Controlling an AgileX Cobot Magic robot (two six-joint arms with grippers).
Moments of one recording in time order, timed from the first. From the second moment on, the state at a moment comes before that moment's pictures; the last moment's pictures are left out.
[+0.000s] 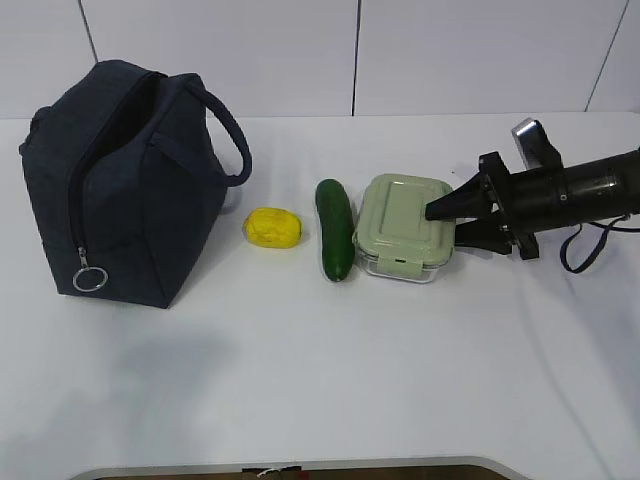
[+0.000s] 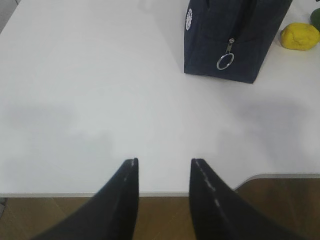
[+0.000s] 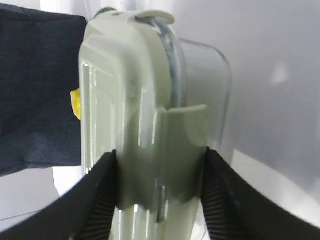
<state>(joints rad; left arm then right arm) 0.04 0.01 -0.50 -0.09 1.11 0.01 -0.12 2.20 -1.33 1.36 1.06 -0.91</state>
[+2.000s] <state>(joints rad) 0.04 0.26 -0.53 -0.32 1.04 0.01 -0.07 1.86 -1.33 1.34 1.17 -0.72</state>
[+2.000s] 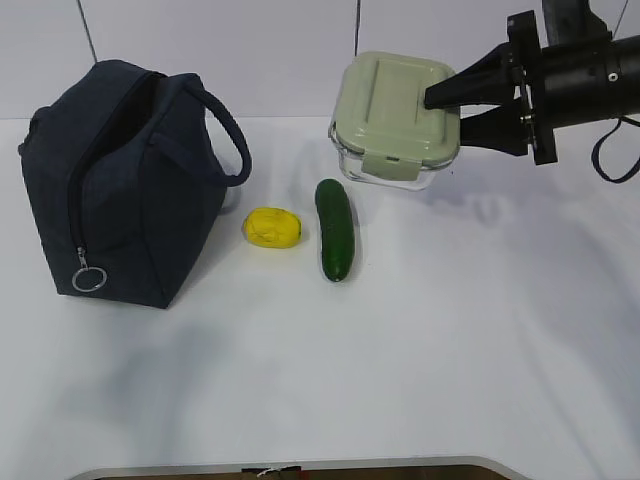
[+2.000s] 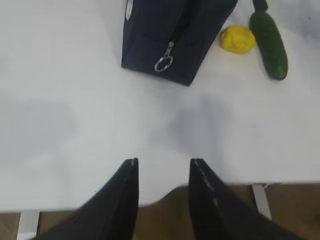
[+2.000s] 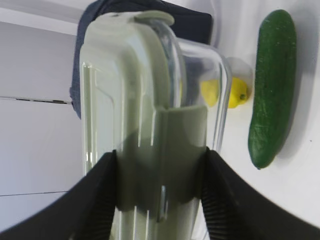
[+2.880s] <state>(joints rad) 0.04 1.24 -1.19 -0.35 1.13 0.23 0.02 1.84 -1.33 1.35 1.17 -0.69</state>
